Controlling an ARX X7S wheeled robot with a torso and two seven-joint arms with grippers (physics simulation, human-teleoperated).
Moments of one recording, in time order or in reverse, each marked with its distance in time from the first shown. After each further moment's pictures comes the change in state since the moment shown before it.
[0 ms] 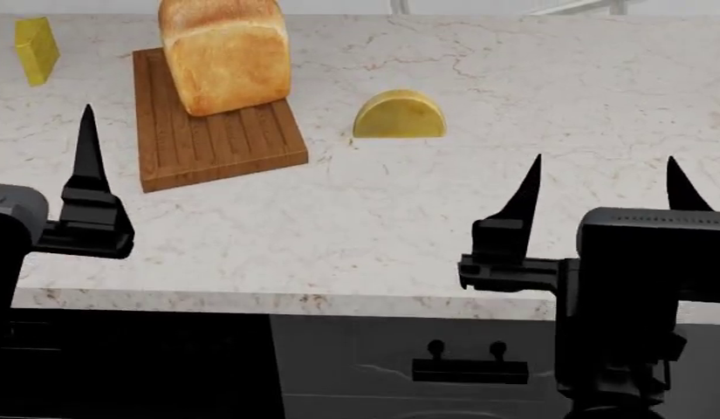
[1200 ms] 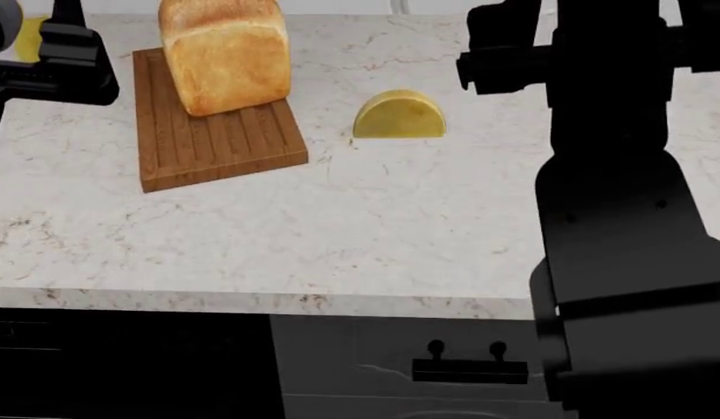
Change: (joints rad) left arm -0.382 0.015 0.007 -0.219 -0.053 -0.141 0.017; right arm 0.584 -0.012 -0.160 0.410 -0.048 0.150 -0.024
